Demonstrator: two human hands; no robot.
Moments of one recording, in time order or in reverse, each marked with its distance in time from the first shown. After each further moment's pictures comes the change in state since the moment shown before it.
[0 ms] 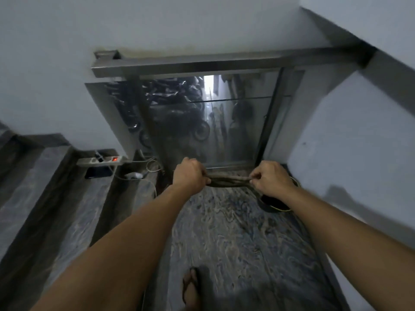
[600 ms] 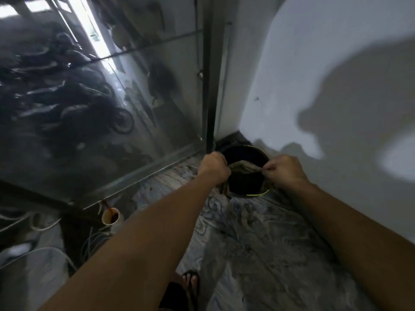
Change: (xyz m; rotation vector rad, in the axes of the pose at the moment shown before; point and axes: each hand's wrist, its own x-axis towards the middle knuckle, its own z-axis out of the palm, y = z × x) left_hand 0.306 0.095 0.308 -0.186 -0.394 0.295; right_hand 0.148 0.242 0.171 0.183 0.180 0.662
